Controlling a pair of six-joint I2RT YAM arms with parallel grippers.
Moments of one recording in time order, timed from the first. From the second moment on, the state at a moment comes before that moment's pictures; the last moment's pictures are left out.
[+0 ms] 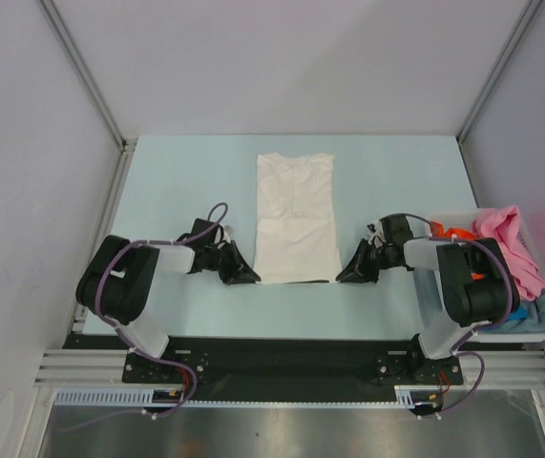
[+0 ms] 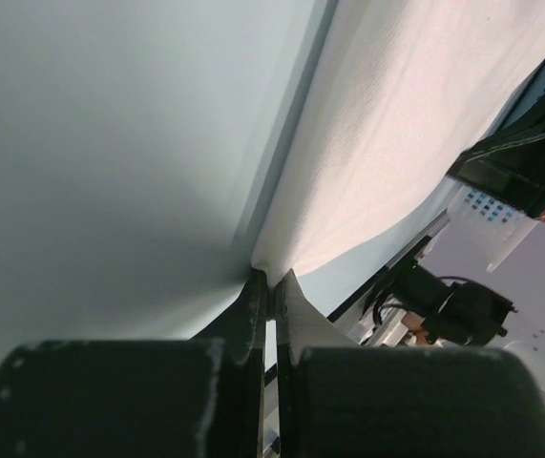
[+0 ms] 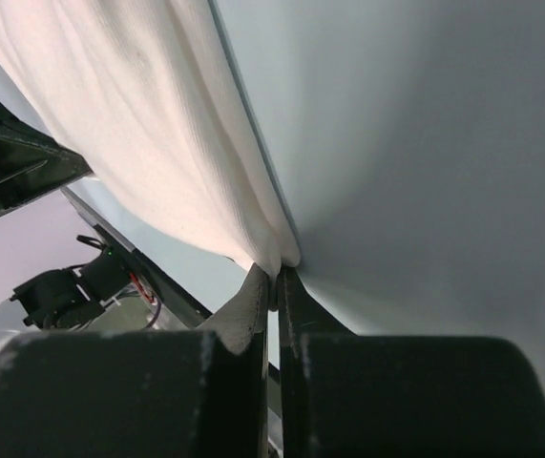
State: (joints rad) left arm -0.32 1.69 0.64 -0.01 0.65 -0.85; right arm 0.16 1.65 0.67 -0.17 -0.70 0.61
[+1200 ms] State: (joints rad) left arm -0.40 1.36 0.73 -0.43 0.39 -0.82; right arm 0.27 1.34 0.69 -0.39 -0.58 0.65
